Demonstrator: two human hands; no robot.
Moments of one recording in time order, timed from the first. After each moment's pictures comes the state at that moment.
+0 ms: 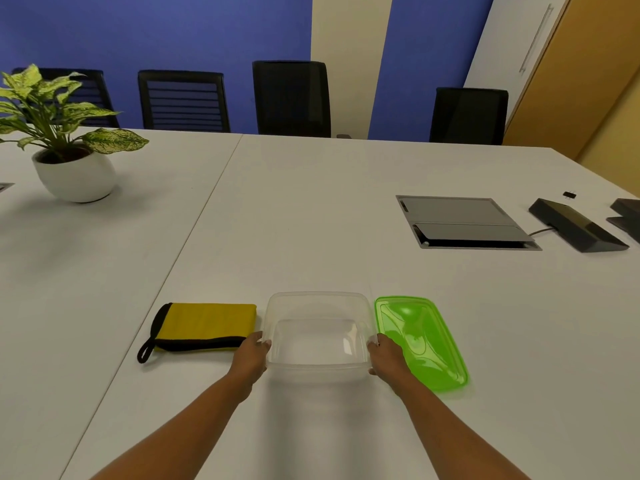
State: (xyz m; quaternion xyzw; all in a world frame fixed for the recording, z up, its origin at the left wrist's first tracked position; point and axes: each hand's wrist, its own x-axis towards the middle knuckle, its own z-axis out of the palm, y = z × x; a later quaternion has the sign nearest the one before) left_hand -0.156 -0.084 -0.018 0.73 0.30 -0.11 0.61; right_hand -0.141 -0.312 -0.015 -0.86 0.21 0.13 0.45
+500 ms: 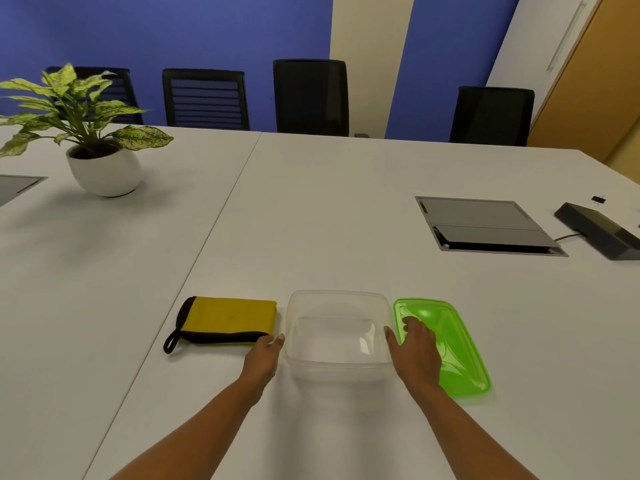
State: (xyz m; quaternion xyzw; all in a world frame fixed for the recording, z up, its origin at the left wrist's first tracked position) left_hand -0.176 -0.066 -0.014 0.71 0.31 -0.11 0.61; right_hand -0.148 -0.309 -0.003 -0.95 0.15 -0.06 0.25
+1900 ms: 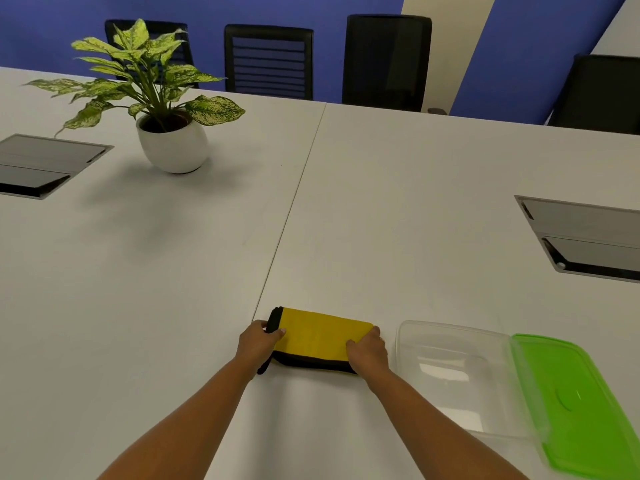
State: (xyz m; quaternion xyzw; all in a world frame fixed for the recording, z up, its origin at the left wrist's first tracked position) left_hand -0.112 0.133 -0.031 0.78 0.35 -0.13 0.50; right_hand -0.081 -0.051 -0.022 -0.88 0.17 0.25 0.35
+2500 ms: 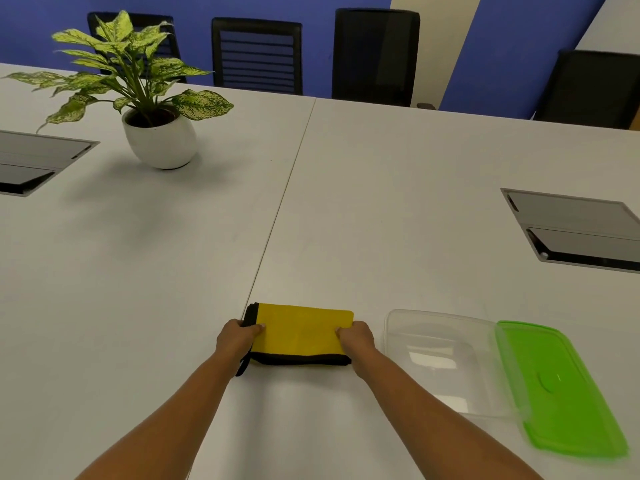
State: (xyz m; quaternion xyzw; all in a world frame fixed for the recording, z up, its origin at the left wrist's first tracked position) left_hand -0.121 0.144 -0.028 0.74 0.40 -0.12 0.54; right_hand -0.079 -0.050 -0.011 -0.82 0.21 0.29 0.45
